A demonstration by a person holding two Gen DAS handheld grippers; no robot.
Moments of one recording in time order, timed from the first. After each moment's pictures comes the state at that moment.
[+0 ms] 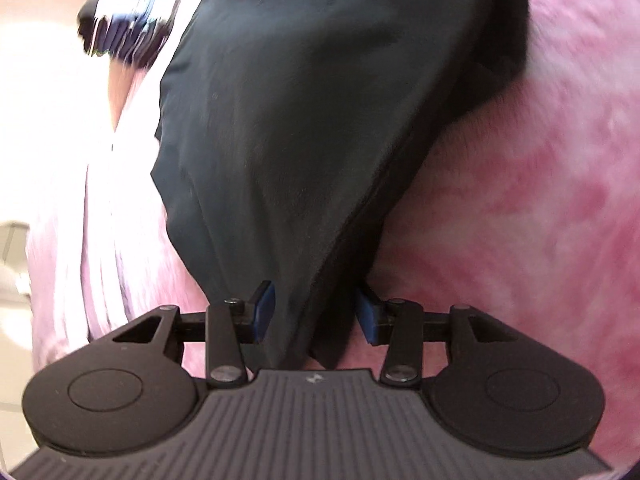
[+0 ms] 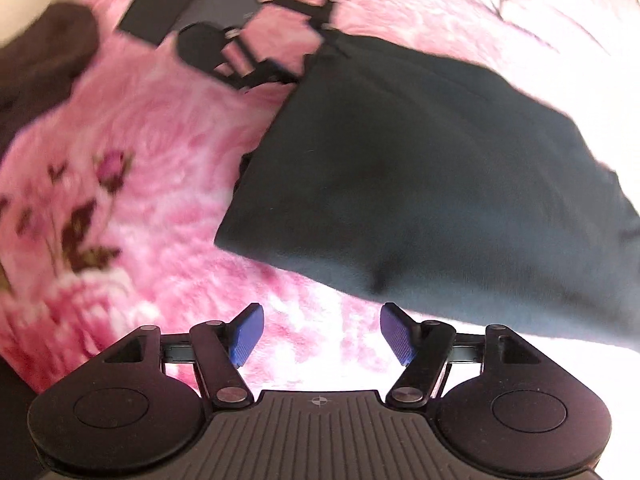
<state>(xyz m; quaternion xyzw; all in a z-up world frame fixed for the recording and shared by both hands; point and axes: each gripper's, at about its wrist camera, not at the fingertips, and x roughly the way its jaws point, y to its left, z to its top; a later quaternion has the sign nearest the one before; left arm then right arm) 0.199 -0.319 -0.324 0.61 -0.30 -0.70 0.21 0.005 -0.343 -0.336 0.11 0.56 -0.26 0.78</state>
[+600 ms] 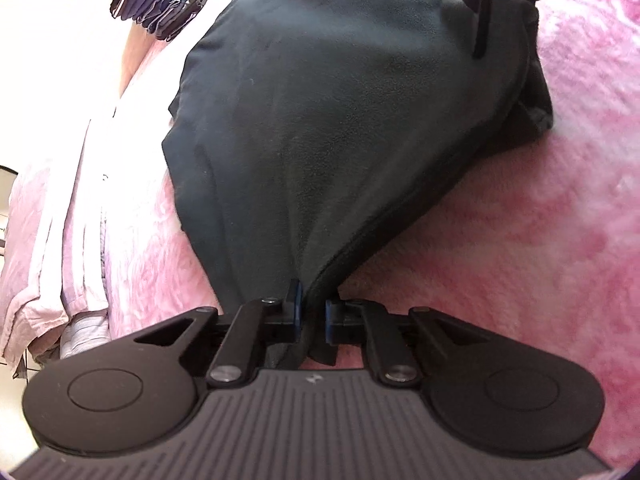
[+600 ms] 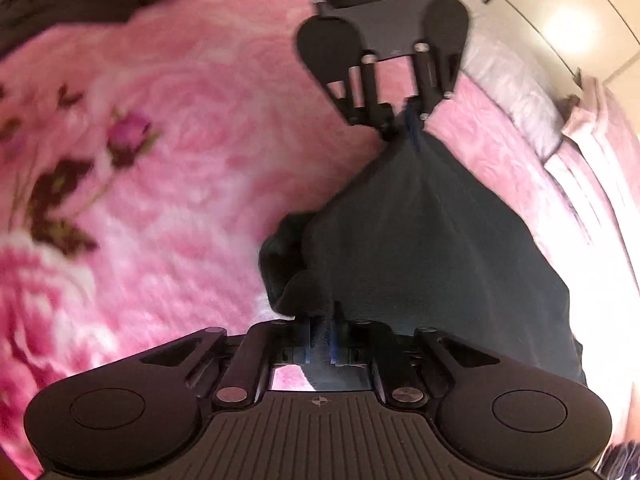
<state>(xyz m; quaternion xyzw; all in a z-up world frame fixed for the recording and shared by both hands) 0.194 -0.336 -0.284 0.60 -0.20 -0.74 0.25 0.049 -0.325 -0.358 -0.08 0.55 -0.21 0.81</state>
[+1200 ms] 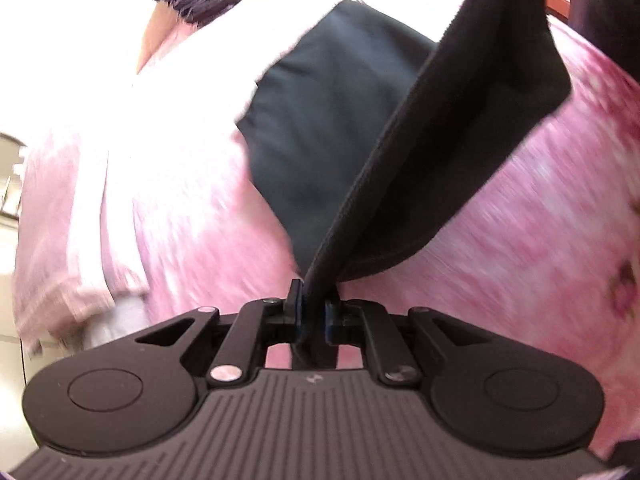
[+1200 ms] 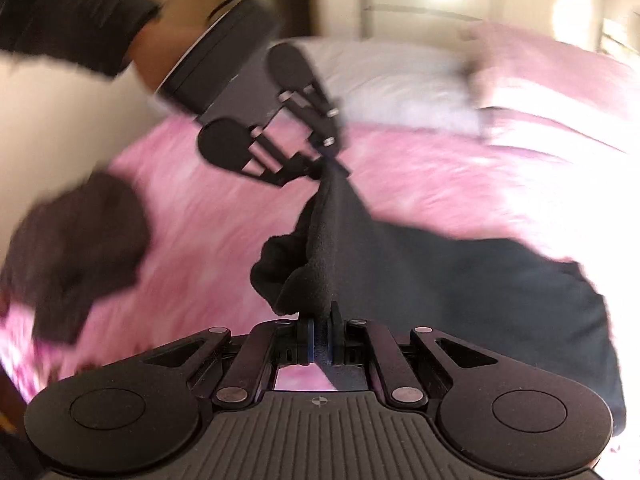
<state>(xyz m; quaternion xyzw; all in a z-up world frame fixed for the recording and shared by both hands) 0.150 -0.419 -0.139 0.62 -0.15 -0.73 0.23 -0.023 -0.367 -0.200 0.17 0.34 -0.29 0.88</state>
